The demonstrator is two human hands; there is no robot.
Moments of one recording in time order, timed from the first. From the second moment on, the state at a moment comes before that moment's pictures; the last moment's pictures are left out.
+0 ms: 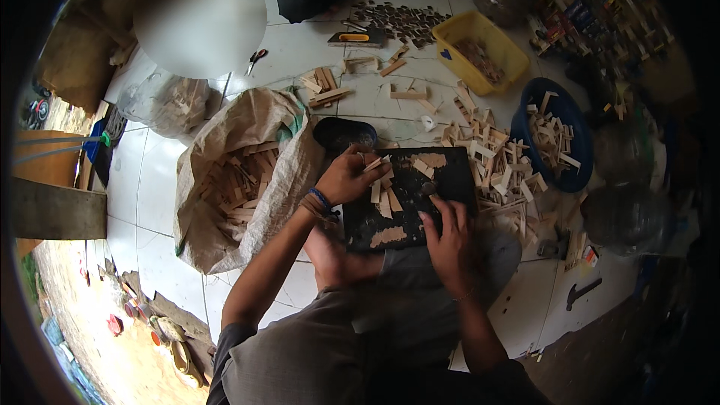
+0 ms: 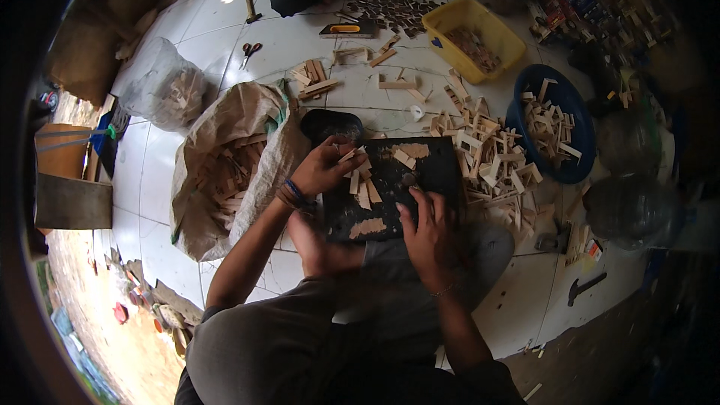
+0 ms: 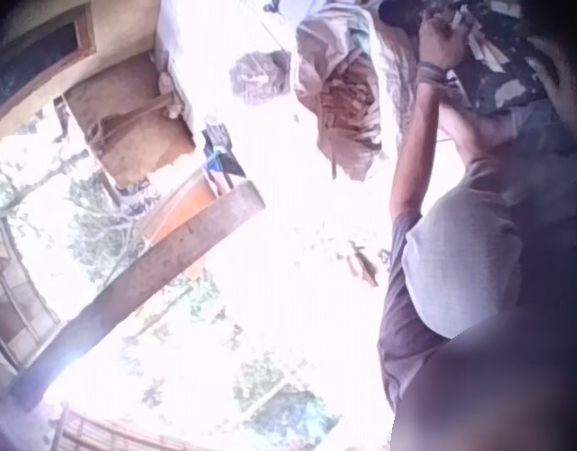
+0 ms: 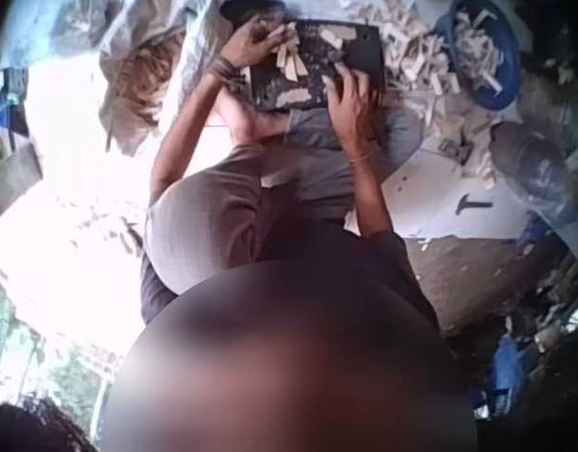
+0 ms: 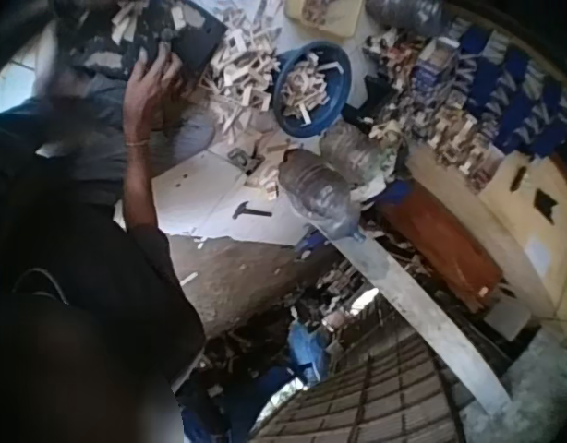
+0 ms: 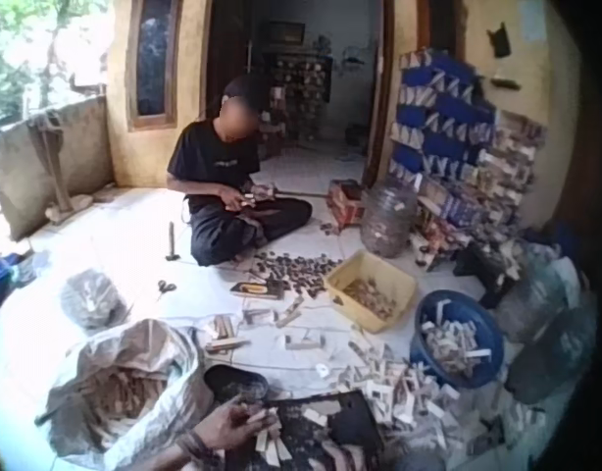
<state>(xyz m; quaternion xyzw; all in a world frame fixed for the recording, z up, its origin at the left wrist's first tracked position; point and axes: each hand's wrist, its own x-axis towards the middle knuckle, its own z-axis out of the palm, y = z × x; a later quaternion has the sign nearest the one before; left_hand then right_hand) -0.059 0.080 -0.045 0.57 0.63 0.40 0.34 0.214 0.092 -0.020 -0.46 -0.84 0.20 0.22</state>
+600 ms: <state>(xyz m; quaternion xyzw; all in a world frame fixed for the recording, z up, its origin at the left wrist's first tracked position) -0.054 0.041 -0.049 0.37 0.62 0.54 0.42 0.154 0.104 -0.043 -0.44 -0.86 0.10 0.23</state>
